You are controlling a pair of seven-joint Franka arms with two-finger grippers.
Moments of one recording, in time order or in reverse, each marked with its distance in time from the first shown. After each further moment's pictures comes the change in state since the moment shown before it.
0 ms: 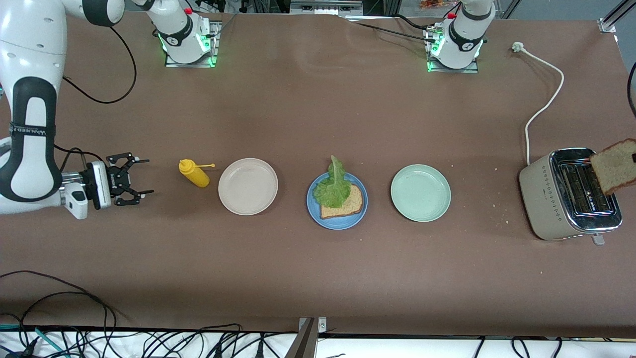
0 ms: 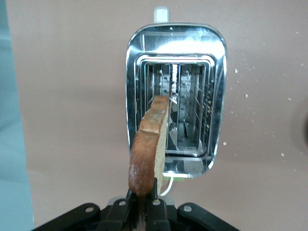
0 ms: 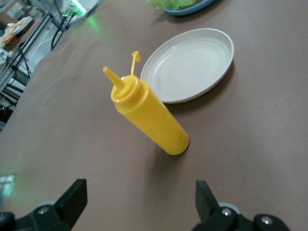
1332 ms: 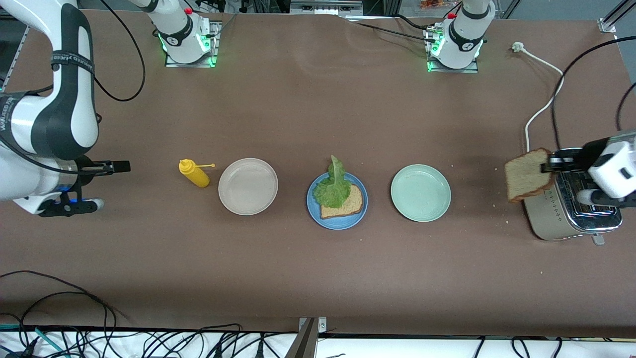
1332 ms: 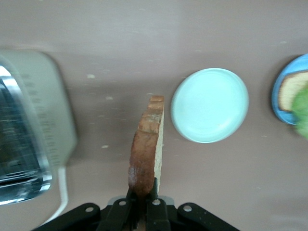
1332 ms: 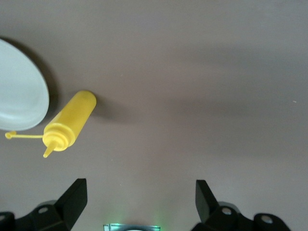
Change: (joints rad) left arm -0.218 0.042 -0.102 0.063 -0.221 -0.107 -0.141; right arm 0.240 -0.206 -0.005 0.178 -0.661 0.019 1.798
